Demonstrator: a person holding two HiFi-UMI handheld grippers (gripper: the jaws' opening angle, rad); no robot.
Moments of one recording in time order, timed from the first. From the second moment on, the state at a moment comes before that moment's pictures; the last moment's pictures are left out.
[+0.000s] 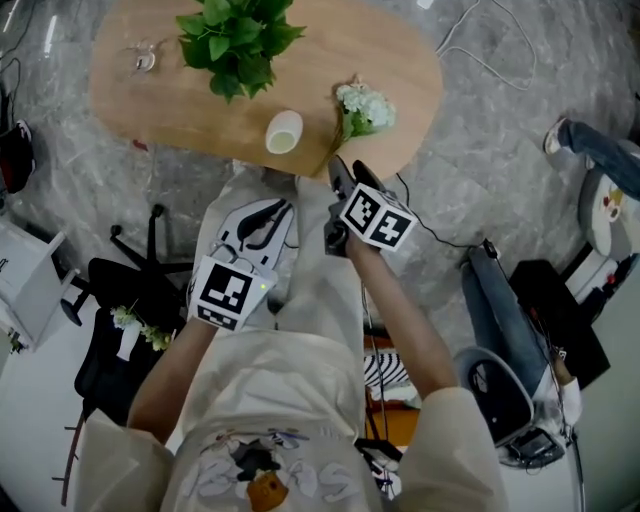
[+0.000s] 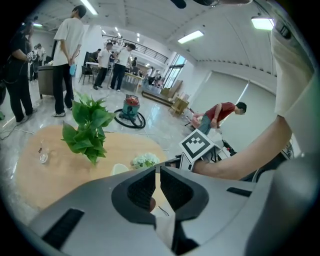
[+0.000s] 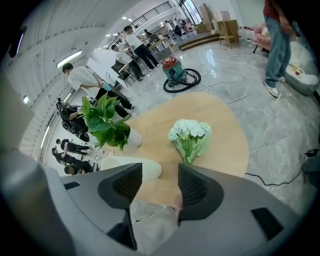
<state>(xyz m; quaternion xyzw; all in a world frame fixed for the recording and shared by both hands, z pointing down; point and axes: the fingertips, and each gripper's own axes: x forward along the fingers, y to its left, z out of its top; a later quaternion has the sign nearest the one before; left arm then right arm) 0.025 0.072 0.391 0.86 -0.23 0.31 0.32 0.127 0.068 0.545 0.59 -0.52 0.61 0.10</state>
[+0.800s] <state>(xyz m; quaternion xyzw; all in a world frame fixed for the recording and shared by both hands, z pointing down) 0.009 0.070 0.461 0.83 -0.24 0.33 0.38 0.149 0.060 0.636 0.61 -0.44 0.64 0.13</state>
